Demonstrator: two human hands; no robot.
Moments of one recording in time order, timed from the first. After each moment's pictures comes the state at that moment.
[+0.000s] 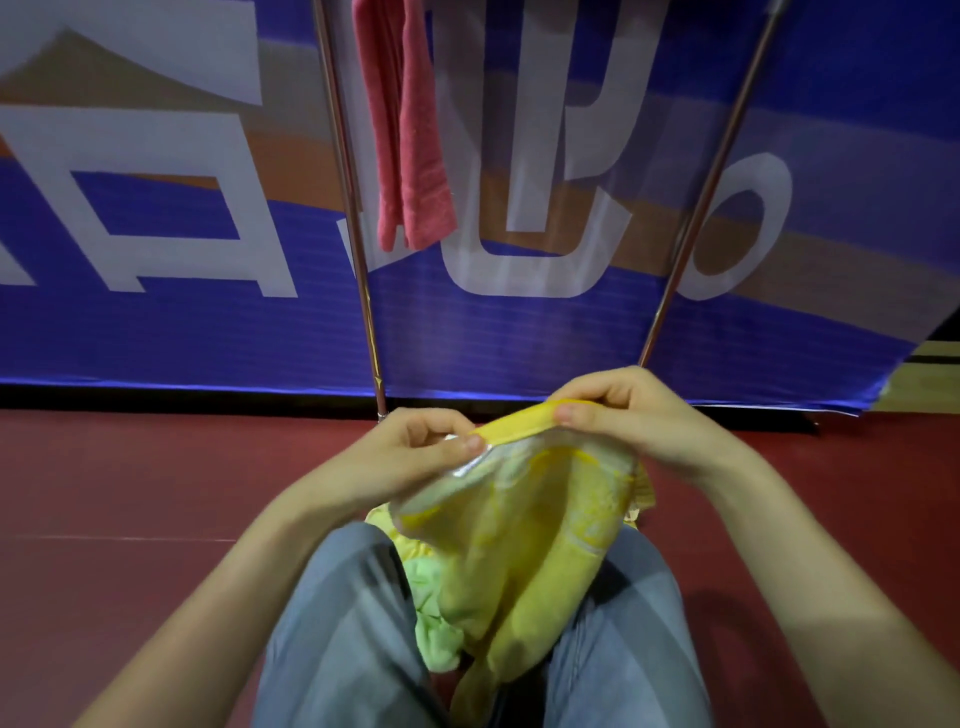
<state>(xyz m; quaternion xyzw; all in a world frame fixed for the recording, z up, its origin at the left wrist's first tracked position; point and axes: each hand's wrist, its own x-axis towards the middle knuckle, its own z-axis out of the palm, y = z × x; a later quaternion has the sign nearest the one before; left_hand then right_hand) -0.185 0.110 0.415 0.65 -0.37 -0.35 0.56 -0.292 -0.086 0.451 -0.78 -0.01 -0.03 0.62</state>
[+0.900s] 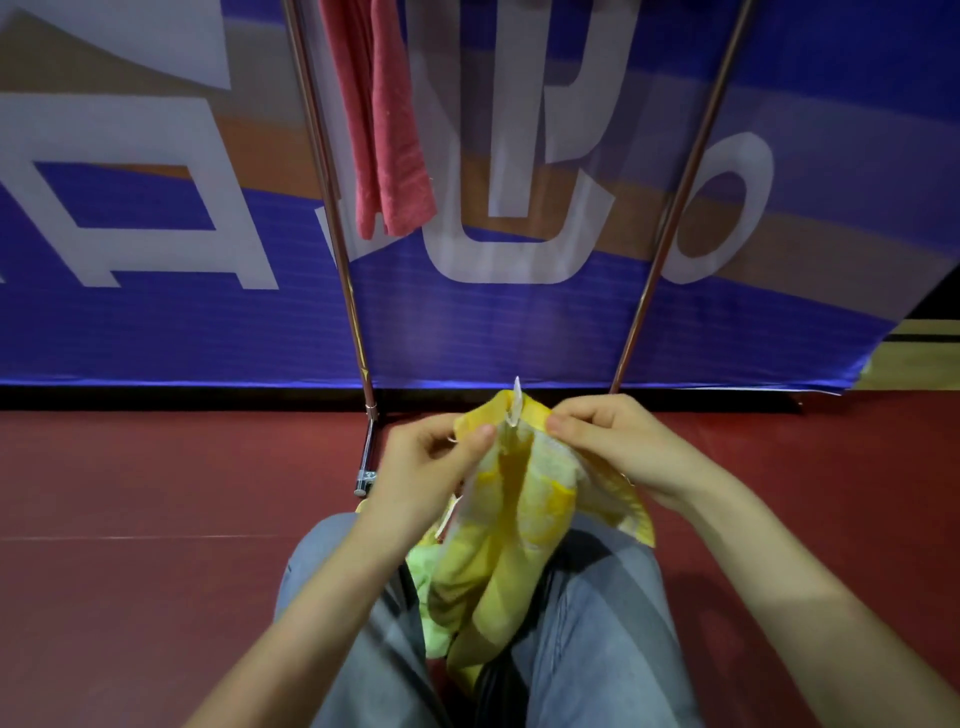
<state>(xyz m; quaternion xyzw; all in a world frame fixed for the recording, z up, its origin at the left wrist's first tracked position) -0.228 0.077 0.396 0.68 -0.25 -0.17 0.66 -0.306 -0.088 0.418 -0.76 0.08 -0.02 0.65</state>
